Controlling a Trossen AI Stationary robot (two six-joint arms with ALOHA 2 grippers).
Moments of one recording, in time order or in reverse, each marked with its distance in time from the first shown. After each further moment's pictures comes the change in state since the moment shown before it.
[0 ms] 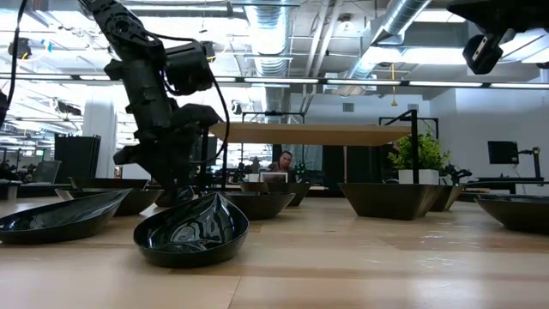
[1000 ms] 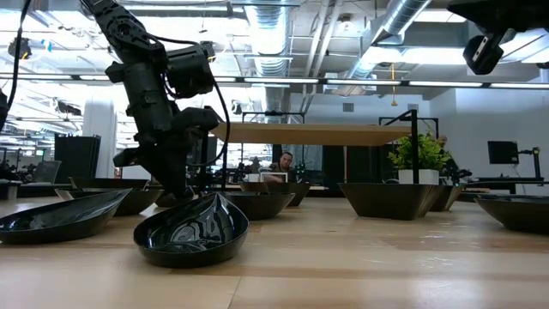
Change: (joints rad) left arm 0.000 0.020 0.000 0.010 0.000 0.003; right arm 0.000 0.000 0.000 0.002 0.000 0.025
